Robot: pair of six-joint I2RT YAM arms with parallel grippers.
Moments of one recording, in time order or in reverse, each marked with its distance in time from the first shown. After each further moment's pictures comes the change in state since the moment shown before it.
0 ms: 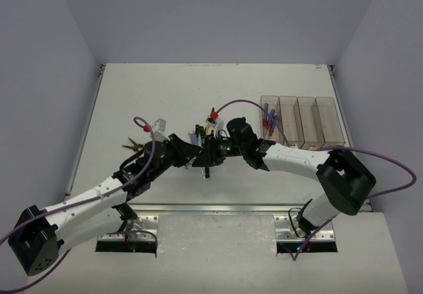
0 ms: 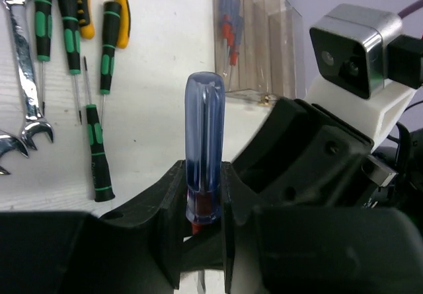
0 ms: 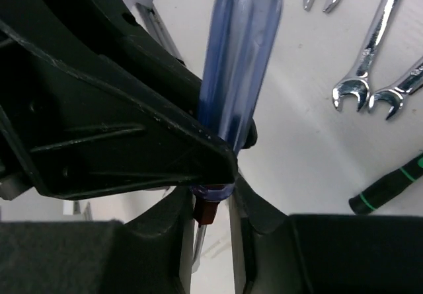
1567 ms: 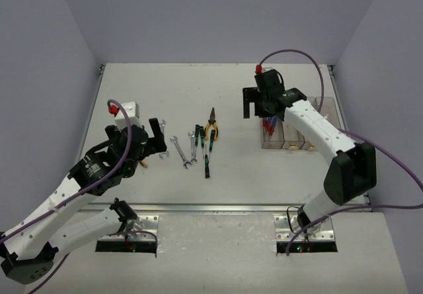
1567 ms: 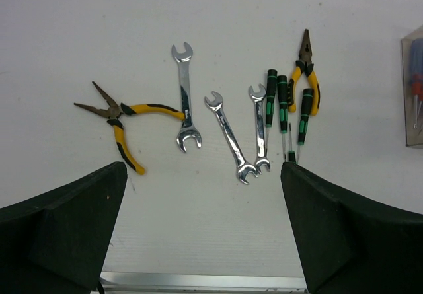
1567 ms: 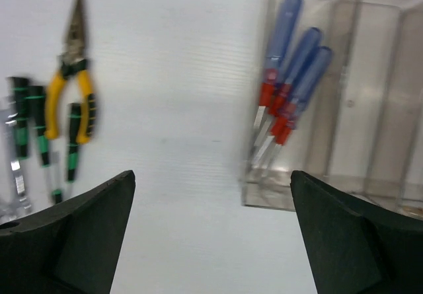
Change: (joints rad) left arm -0.009 -0.105 0.568 -0.971 -0.544 0.474; right arm -0.384 0.053 0.567 -0.939 0.779 -0.401
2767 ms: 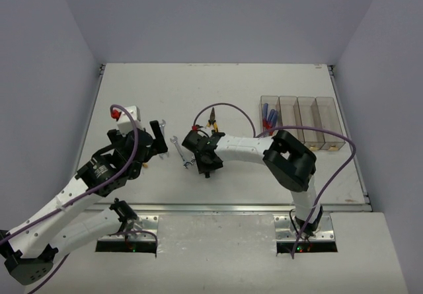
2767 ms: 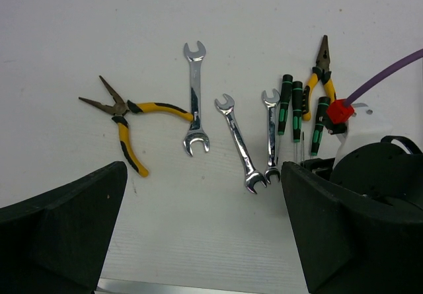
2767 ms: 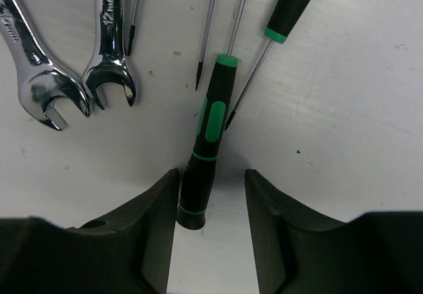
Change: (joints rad) left arm 0.001 -0.017 -0.095 0.063 -0.052 -0.038; right arm 0.581 0.420 -0.023 0.051 0.022 0.409
